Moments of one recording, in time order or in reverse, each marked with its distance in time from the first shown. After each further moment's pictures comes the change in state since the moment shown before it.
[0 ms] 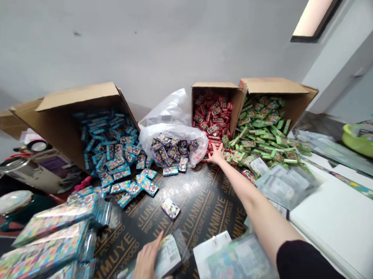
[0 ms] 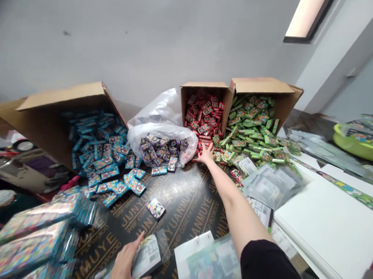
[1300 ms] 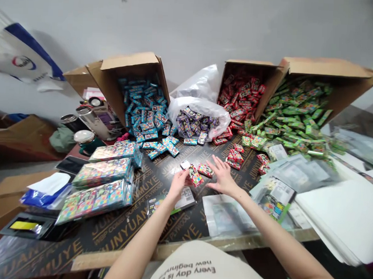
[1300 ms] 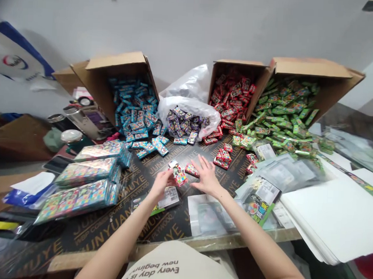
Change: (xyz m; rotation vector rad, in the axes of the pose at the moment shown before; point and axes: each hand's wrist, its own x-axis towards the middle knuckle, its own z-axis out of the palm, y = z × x) left_hand 0.064 0.085 -0.023 -1.238 0.073 -0.496; right_hand -0.259 -0.023 -0.017 0.148 -0.131 -0.823
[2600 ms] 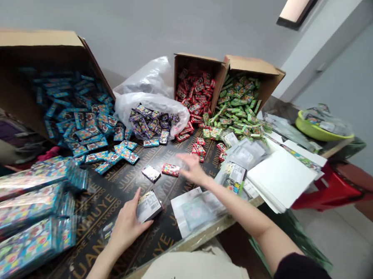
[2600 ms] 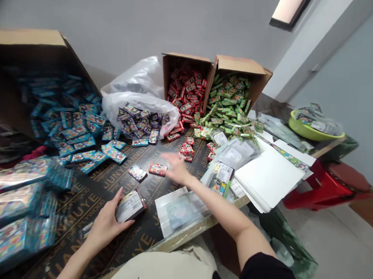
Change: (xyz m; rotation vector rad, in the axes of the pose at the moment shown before) left_hand -0.032 -0.039 -0.071 1.287 -0.100 0.562; right_hand 0.005 0.038 -0.010 -0.015 0.088 0.094
